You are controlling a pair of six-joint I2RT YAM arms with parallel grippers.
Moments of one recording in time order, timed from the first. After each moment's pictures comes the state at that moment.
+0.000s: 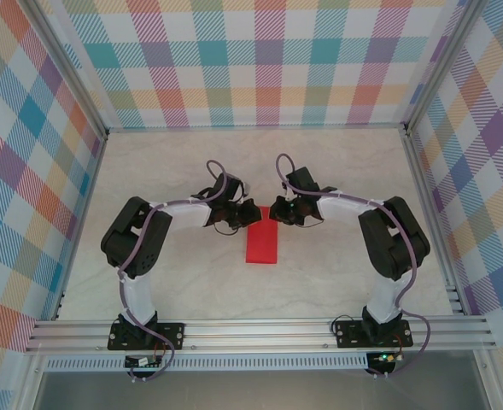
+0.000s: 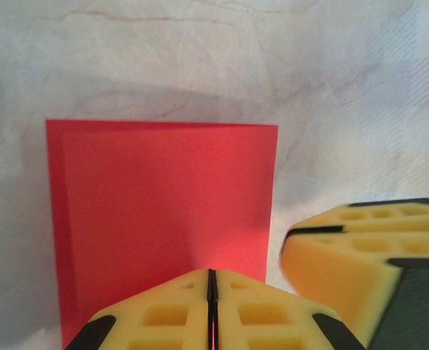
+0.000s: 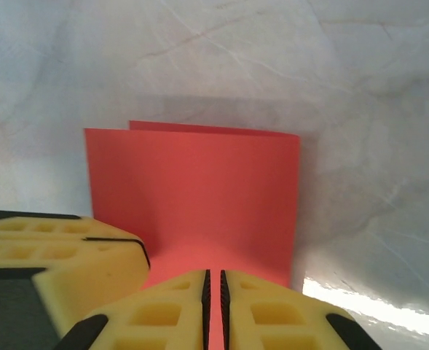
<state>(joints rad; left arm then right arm) -0.55 1.91 1.09 -0.06 0.46 -0.79 0.52 1.83 1.07 -0.27 -0.37 0.69</state>
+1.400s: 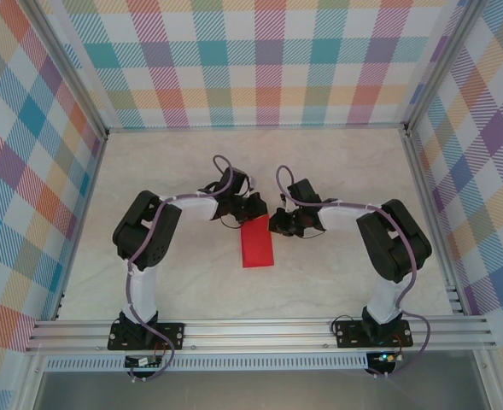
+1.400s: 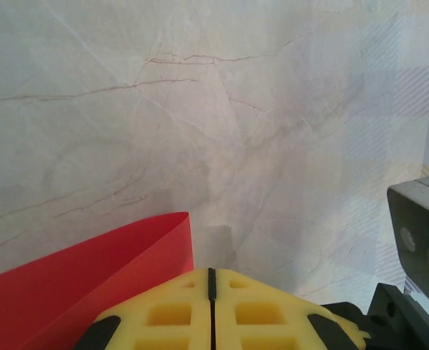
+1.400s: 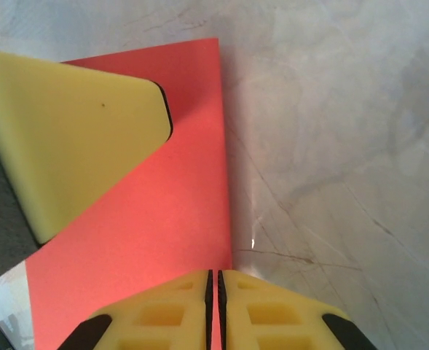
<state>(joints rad) -0.56 2.02 1.21 -0.05 0.49 -0.80 0.54 1.81 0.94 -0.15 -0.46 0.69</state>
